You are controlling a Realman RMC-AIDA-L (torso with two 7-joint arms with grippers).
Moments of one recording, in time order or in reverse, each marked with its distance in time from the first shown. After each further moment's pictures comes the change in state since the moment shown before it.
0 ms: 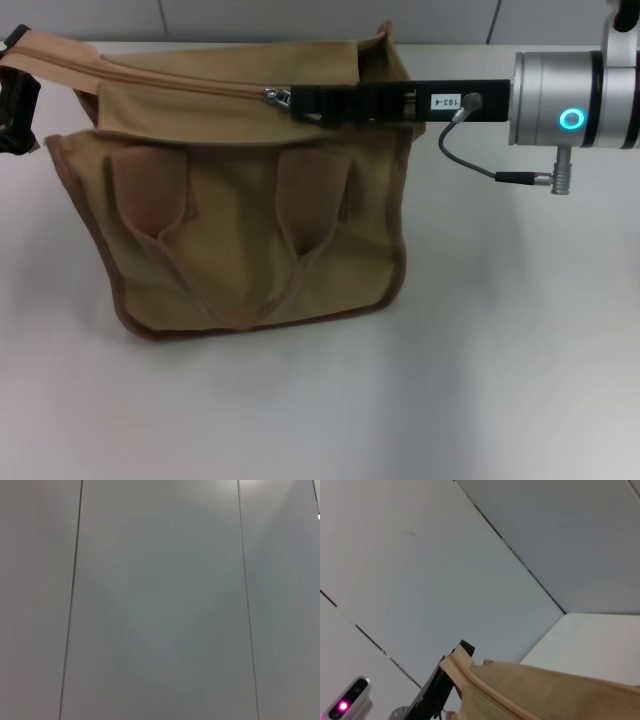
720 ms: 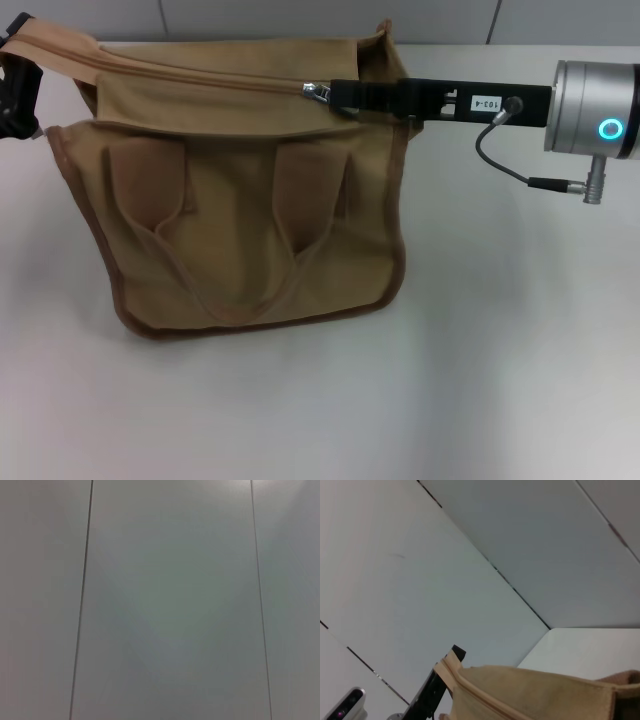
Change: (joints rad) left arm -0.023 0.002 -0.003 -0.011 -0.013 -0.043 0.000; right arm -0.053 -0.006 0.062 0.001 -0.002 -0.028 -0.026
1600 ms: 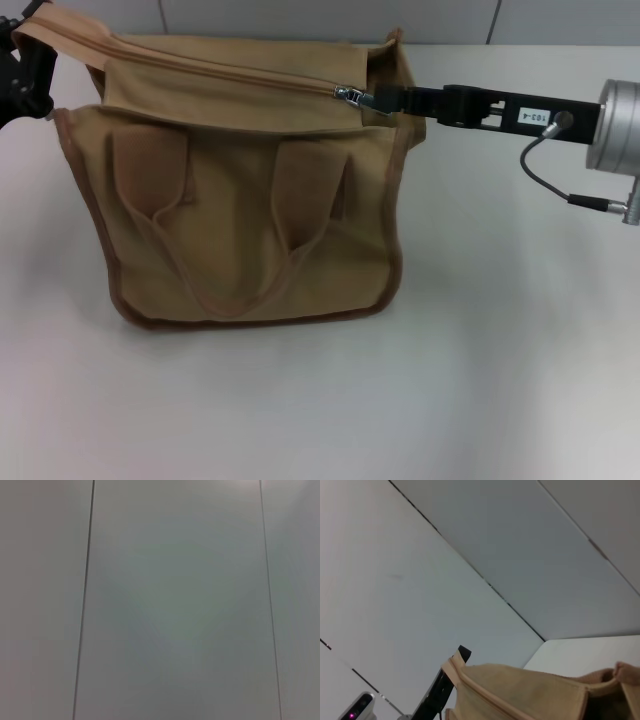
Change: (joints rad) left arm -0.044 -0.002 0.003 -0.003 -0.001 -0.067 0.000; right arm -0.069 -0.006 0.083 0.006 -0.002 -0.068 -0.024
